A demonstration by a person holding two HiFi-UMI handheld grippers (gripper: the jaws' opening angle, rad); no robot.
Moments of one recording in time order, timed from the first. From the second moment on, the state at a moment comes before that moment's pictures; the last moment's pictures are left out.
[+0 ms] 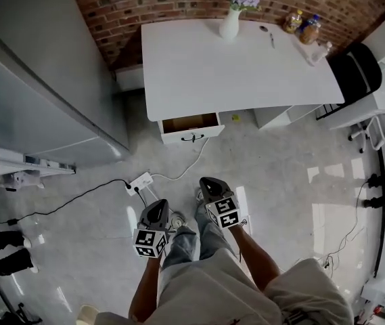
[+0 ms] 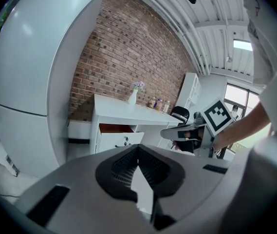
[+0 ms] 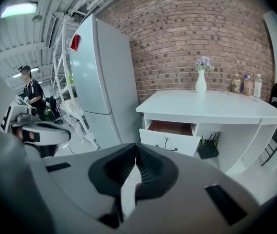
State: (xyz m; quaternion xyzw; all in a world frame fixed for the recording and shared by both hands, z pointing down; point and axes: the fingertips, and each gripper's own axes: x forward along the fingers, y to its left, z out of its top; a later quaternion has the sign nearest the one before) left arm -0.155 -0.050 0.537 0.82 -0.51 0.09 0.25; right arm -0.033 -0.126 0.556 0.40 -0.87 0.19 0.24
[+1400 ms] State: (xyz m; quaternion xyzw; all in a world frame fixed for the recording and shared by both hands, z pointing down) left arm -0.123 -0.089 0.664 0.81 -0.50 0.14 0.26; right arm 0.018 -0.203 0.714 0.36 -0.62 0.64 -0.27
